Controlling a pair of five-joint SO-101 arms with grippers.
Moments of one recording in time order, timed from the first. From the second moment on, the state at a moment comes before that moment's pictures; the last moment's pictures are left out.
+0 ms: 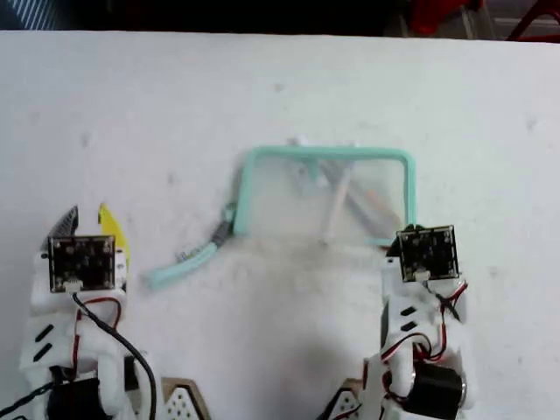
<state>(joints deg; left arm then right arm) -19.6 -104.8 67.8 62.4 -15.5 7.8 -103.7 72.8 63.4 22.2</state>
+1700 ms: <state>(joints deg) -42.8 -72.7 71.9 54.5 -7.7 -42.1 -18.2 13.6 77.0 42.7</state>
